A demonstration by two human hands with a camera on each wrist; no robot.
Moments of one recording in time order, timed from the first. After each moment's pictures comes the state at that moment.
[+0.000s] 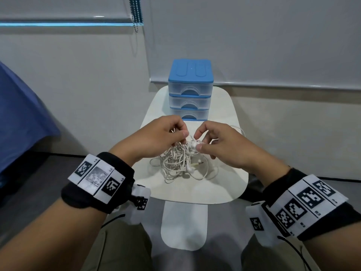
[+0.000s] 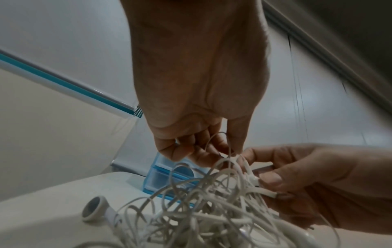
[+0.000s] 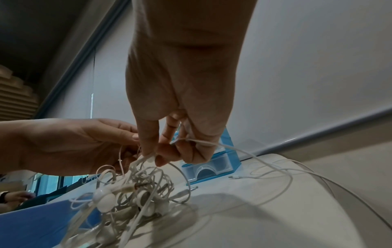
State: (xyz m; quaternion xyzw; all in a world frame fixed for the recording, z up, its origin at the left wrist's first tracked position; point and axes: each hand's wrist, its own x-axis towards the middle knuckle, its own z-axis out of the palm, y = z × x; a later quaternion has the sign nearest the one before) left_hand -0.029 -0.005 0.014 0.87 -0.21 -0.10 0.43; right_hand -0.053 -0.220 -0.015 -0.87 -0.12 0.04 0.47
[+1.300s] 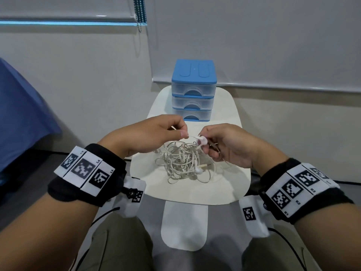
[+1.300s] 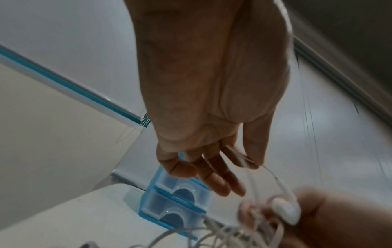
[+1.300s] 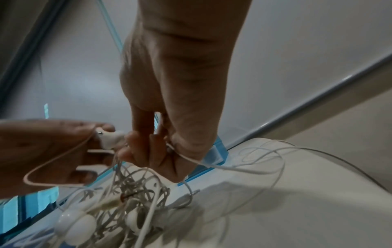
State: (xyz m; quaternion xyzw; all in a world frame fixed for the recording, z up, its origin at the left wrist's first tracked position) left_hand -0.025 0.016 0.027 0.86 -0.24 -0.17 0.41; right_hand -0.043 -0.214 -0.001 -0.73 0.00 0.22 0.65
